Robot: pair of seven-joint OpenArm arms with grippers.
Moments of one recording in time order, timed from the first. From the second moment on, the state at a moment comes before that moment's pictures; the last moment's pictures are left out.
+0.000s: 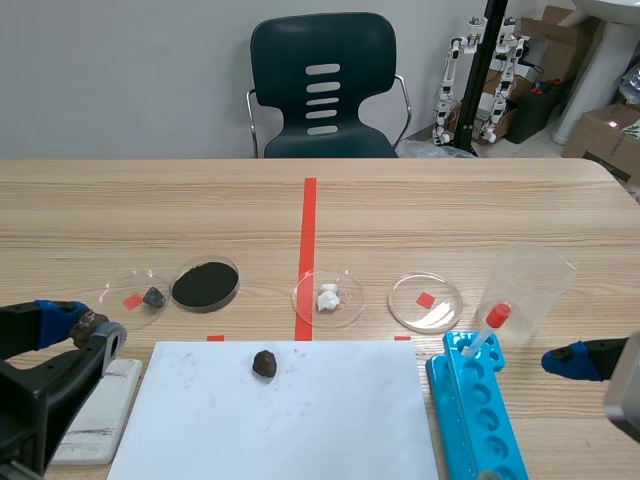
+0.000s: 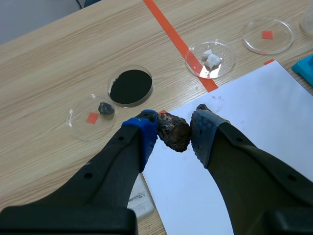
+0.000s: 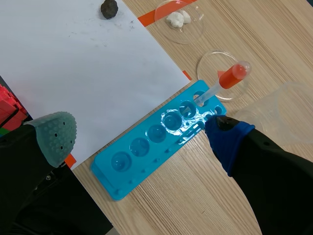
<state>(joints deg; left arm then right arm) 59.3 -18.3 -4.9 131.2 -0.7 -11.4 1.0 -59.0 23.3 14.9 122.2 -12.6 35.9 10.3</state>
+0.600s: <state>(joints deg) 59.2 -18.3 -4.9 131.2 -0.7 -11.4 2.8 -59.0 23.3 14.9 122.2 -12.6 35.9 10.3</state>
